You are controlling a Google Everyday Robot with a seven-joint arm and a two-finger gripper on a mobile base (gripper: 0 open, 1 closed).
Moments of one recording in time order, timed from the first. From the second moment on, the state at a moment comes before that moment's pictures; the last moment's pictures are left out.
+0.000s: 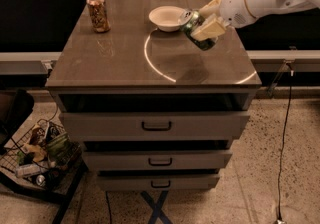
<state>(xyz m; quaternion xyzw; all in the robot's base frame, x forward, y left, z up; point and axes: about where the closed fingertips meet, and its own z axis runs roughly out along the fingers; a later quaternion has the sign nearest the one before) 0.691 -0.124 0.940 -0.58 0.68 0.07 0.45</state>
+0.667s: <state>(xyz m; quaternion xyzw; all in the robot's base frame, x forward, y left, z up) 0.681 -0.110 0.902 -0.66 0.66 -0.02 0.37</state>
